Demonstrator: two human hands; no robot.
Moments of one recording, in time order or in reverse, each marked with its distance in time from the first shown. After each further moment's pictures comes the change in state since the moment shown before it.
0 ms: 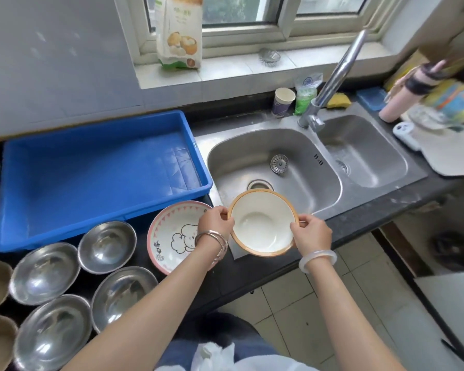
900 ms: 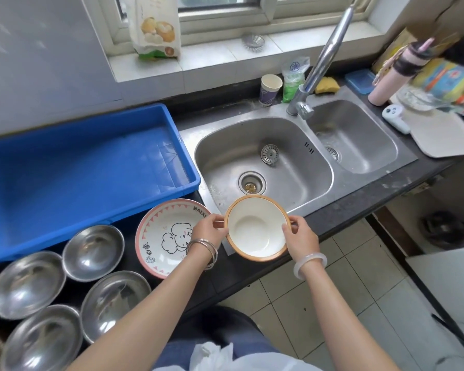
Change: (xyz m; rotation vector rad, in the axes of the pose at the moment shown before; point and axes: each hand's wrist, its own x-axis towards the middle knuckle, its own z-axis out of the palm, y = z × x) left_hand 0.002 -0.025 0.018 -0.071 -0.112 -0.049; right_hand 0.000 0.036 0.014 0.050 -0.130 0.036
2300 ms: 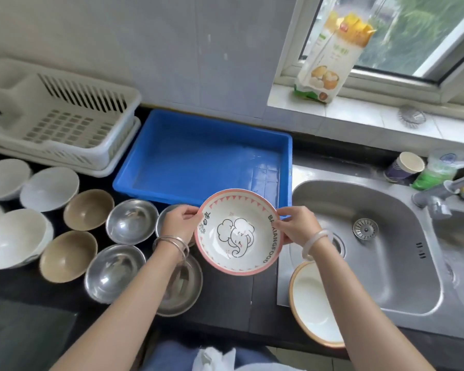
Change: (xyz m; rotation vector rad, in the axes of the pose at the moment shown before) left_hand -0.034 -0.062 -0.162 -0.476 0.661 -0.211; right_hand 0.016 -0.192 0.104 -0.289 -0.696 -0.501
